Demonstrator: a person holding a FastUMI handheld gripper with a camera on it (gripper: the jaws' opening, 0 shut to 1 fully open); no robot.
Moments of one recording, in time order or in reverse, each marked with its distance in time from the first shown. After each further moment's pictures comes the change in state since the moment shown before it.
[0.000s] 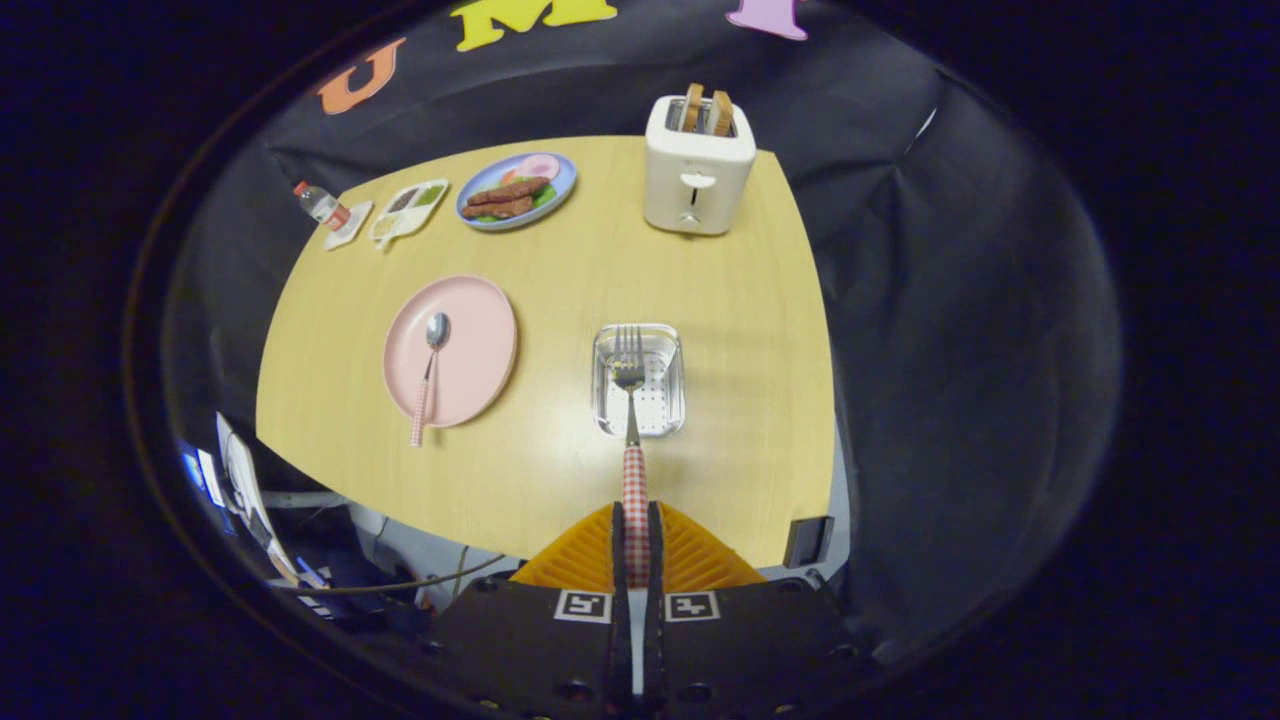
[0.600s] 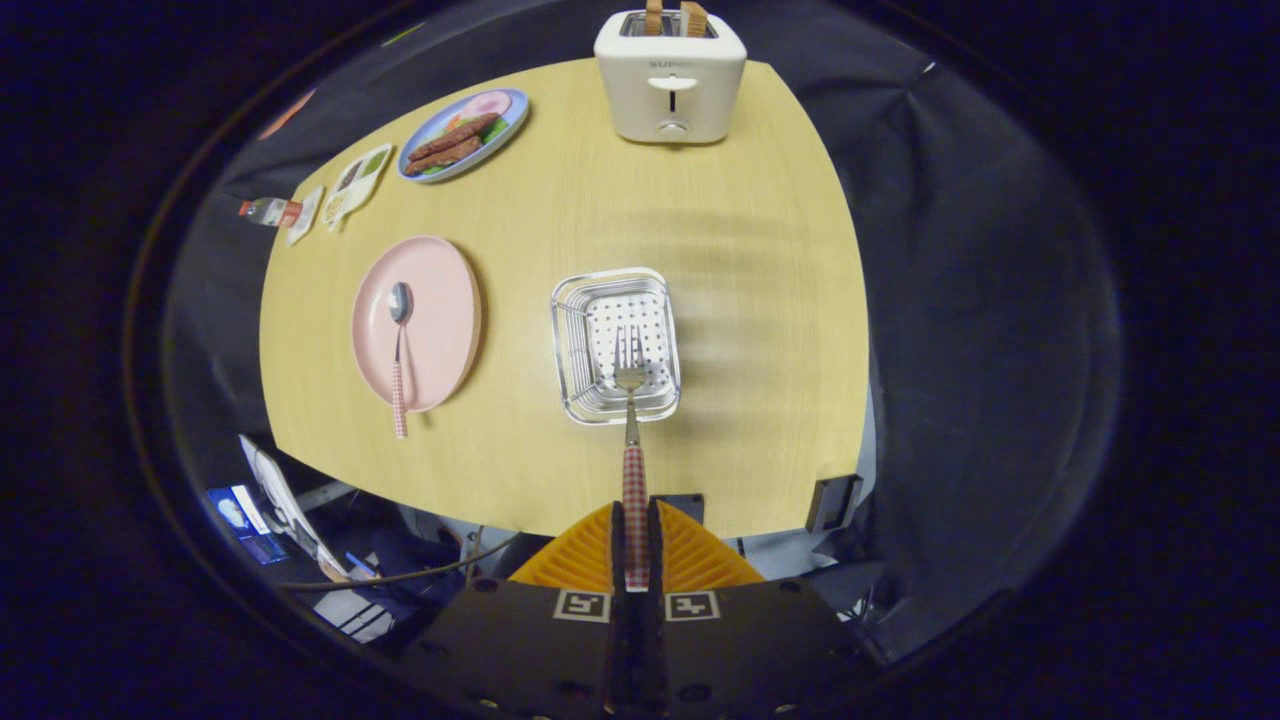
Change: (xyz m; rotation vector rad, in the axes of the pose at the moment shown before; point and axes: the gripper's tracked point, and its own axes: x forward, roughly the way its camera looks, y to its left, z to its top) arm 0.036 -0.011 0.019 0.082 0.285 0.040
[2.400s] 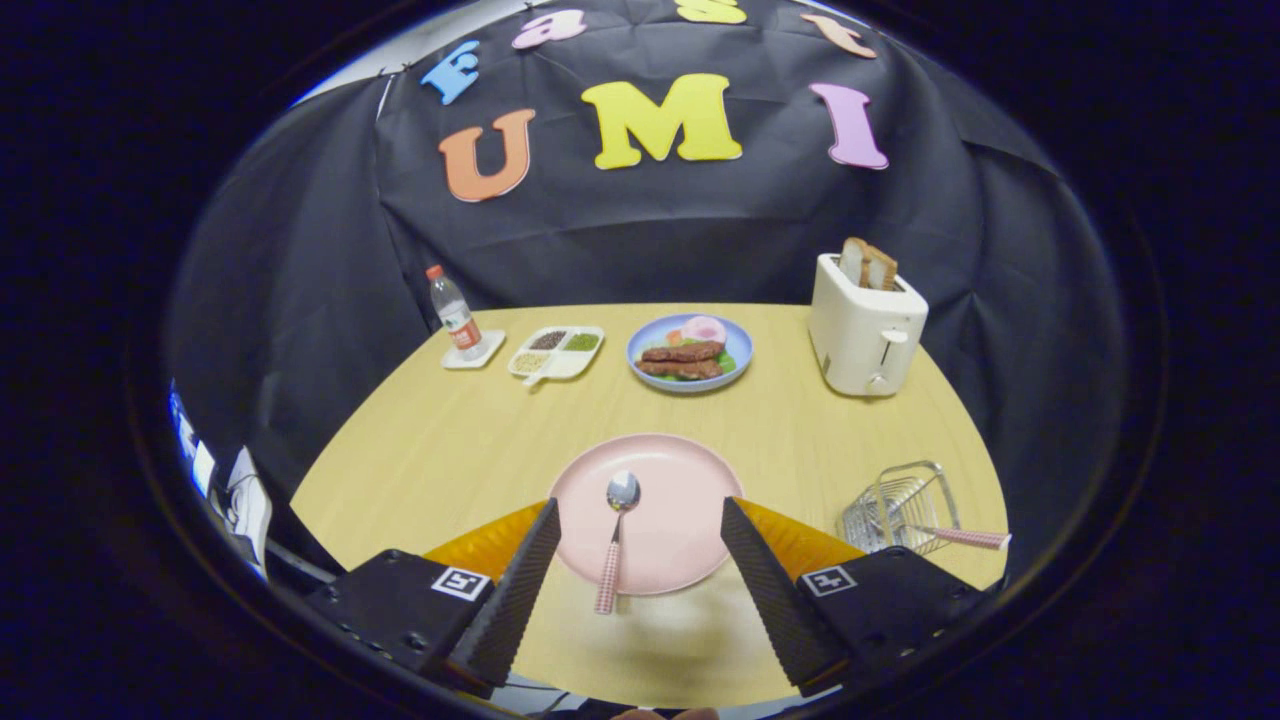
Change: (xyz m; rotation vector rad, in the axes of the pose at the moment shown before) arm 0.021 0.241 0.042 -0.200 -0.972 0.155
